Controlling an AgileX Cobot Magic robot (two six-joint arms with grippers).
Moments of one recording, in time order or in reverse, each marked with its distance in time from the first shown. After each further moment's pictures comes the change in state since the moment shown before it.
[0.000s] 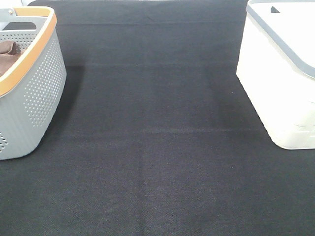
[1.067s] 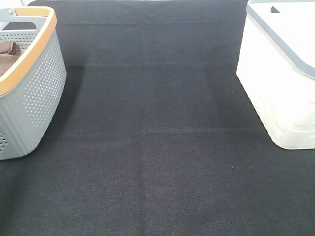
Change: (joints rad) left arm 0.000 0.742 -0.265 0.193 -0.493 -0.248; right arm 0.000 0.000 0.000 0.000 0.000 0.000
